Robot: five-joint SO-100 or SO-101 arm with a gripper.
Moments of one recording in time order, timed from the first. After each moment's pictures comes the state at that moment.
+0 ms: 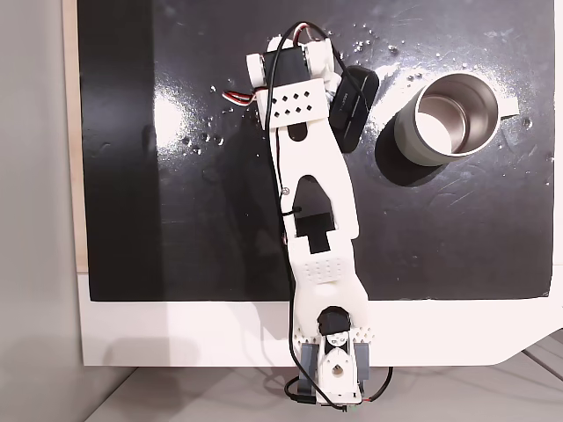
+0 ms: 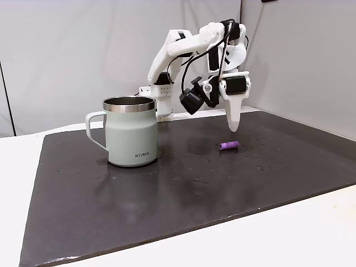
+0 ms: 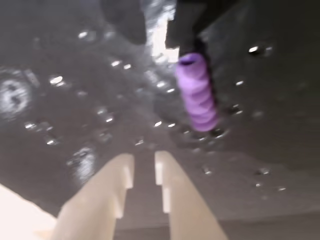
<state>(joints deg) -10.6 51.9 35.9 90.7 29.6</state>
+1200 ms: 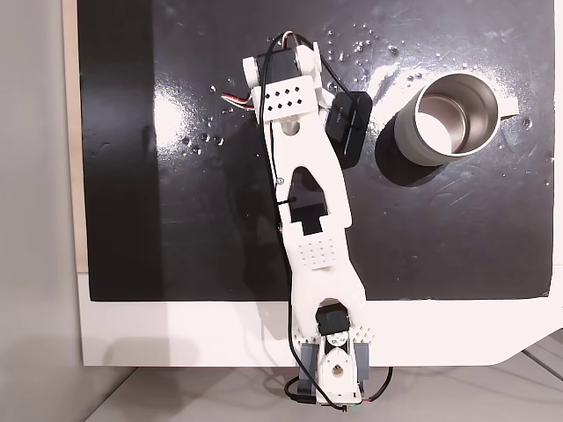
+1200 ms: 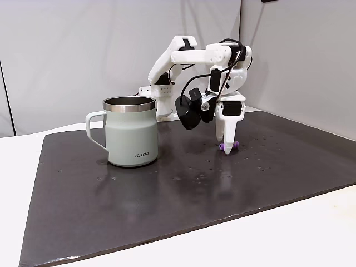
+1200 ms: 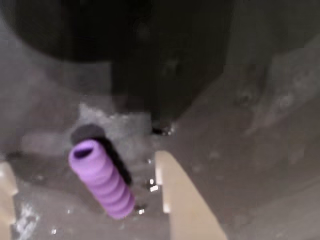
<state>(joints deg) -11.3 43.2 35.2 99.1 25.8</state>
